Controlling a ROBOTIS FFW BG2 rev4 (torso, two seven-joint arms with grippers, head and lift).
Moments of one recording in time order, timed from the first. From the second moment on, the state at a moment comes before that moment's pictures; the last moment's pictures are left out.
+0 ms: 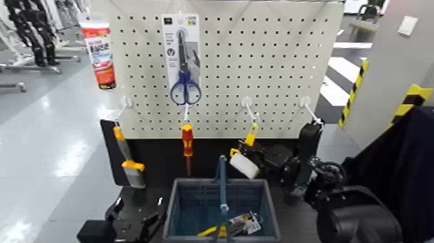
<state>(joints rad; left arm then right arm) 0.20 0.09 -0.11 -1.55 0.18 -0.31 0.00 -0.28 -0.14 0.17 -1.43 -0.26 0.12 0.71</state>
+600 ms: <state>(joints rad) 0.20 0.09 -0.11 -1.54 0.18 -0.31 0.00 -0.21 -0.15 0.14 -1.61 -0.26 0.20 0.71</state>
